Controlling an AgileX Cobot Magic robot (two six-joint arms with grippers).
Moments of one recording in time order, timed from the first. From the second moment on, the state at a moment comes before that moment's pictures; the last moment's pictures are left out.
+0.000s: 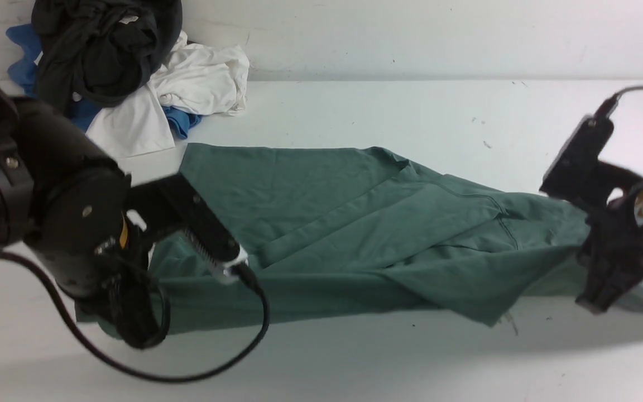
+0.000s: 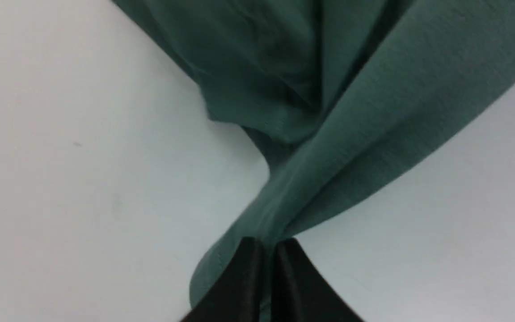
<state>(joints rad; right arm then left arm) 0.30 1.45 -1.02 -0.26 0.88 -0.45 -0.51 1.41 -1.05 0.33 1.07 0.17</state>
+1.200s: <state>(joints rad) 0.12 2.24 -2.02 -0.03 0.99 -0.69 -0.22 2.20 -2.02 0.32 0.89 0.32</state>
